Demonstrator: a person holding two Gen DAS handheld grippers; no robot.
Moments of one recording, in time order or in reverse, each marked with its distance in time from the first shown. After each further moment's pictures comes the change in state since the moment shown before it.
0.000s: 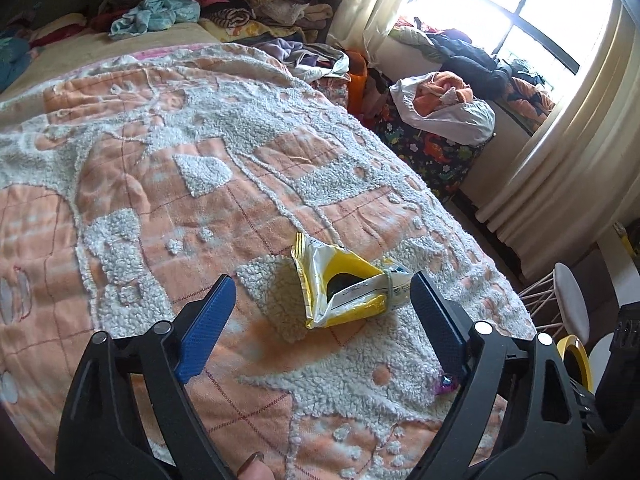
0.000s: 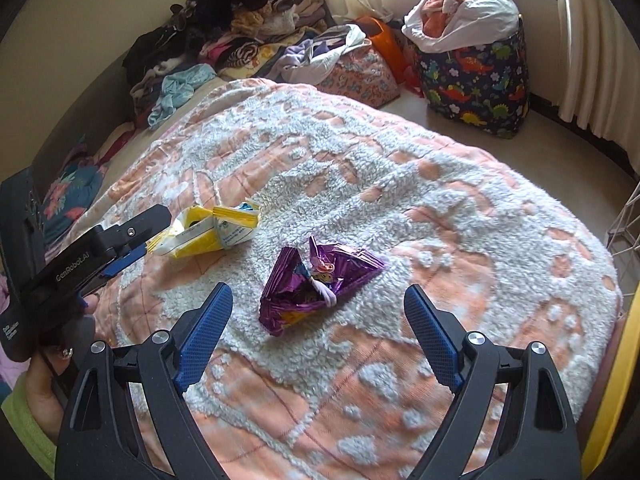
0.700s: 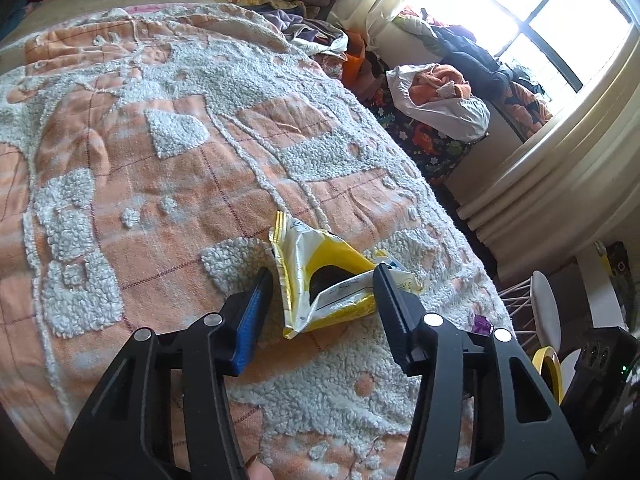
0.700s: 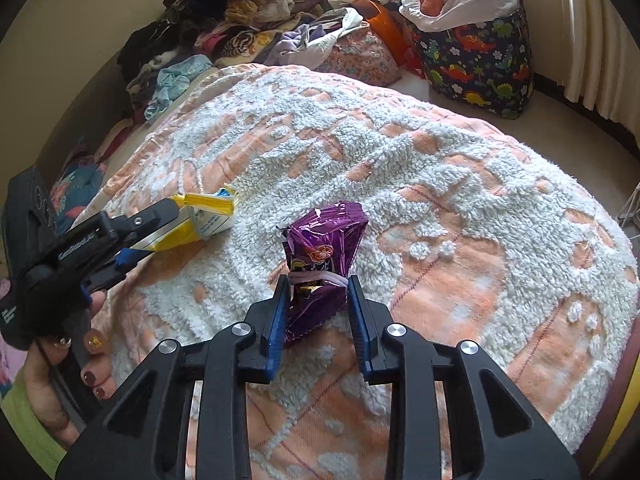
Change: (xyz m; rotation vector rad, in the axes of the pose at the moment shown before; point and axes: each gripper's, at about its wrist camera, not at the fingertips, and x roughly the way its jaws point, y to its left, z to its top) left arm 0.024 0.002 -0.003 -0.087 0.080 -0.095; right arm 0.013 -0.018 -0.006 0.019 0.039 0.029
